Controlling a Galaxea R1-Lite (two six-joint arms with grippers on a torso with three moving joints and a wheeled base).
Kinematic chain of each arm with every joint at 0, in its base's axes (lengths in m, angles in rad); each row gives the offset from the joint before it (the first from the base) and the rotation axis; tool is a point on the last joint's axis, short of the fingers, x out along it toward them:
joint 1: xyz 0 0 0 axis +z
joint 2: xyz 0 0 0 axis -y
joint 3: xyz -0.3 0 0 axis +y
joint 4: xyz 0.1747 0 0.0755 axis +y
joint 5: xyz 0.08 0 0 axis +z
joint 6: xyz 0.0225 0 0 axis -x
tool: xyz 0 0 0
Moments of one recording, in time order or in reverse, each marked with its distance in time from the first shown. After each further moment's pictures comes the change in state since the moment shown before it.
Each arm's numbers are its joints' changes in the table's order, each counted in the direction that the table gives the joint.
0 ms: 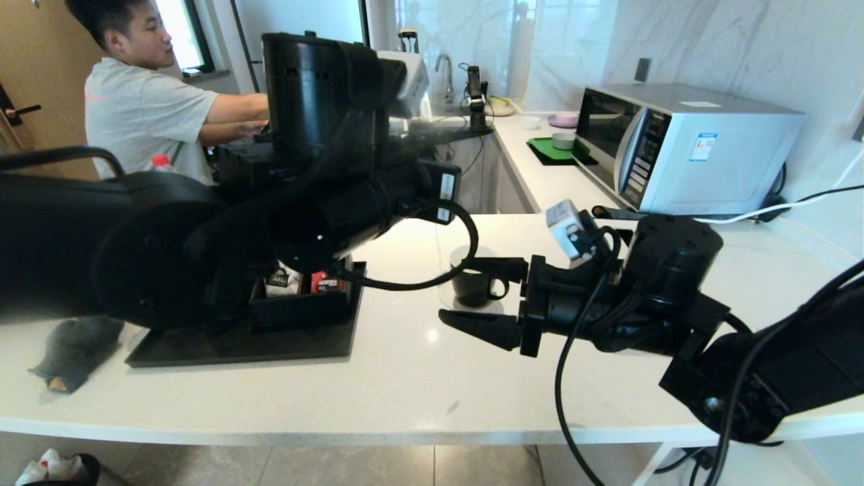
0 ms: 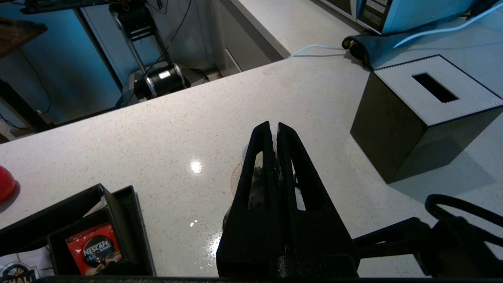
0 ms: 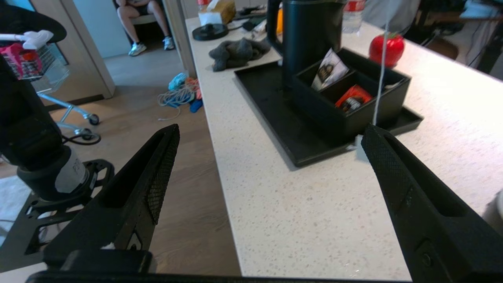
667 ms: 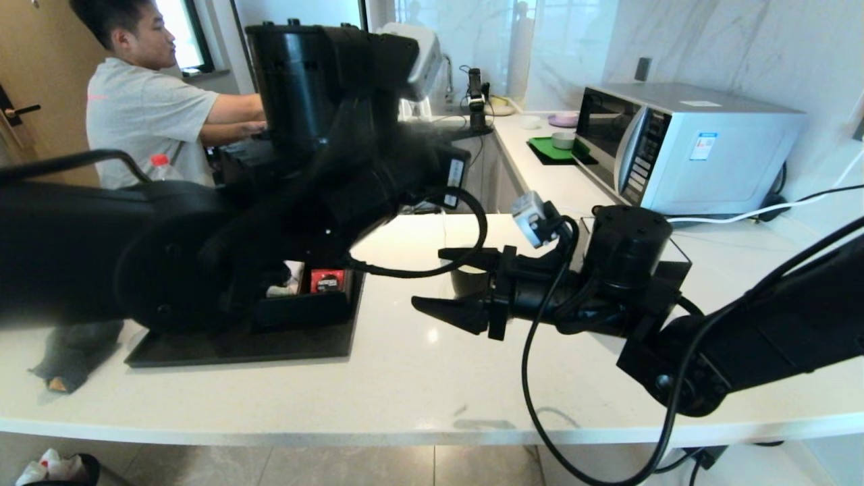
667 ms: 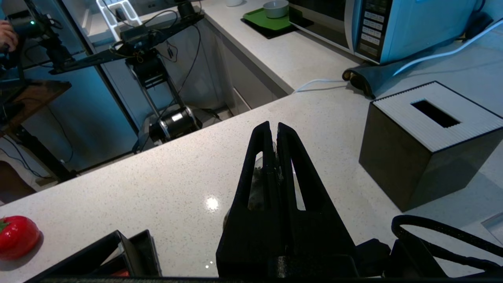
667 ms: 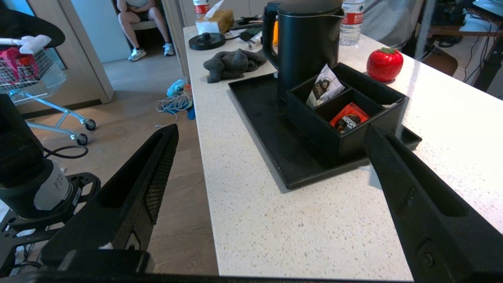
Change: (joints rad) left arm -0.005 -0.018 0.009 -0.161 -0.011 -0.139; right arm 0.028 -0.085 -0.155 0.043 -0.016 -0.001
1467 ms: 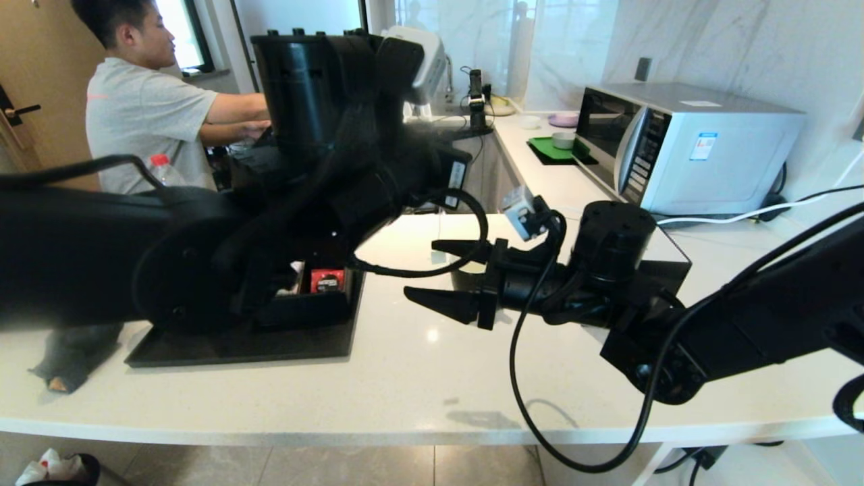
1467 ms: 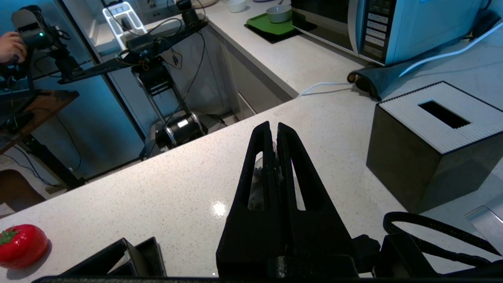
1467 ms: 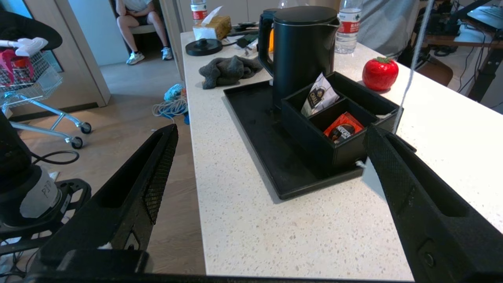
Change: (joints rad) left arm 0.007 -0.013 0.008 -0.041 -0.002 -0.034; right arm -0.003 -0.045 -0.069 -0.005 -0.003 0.000
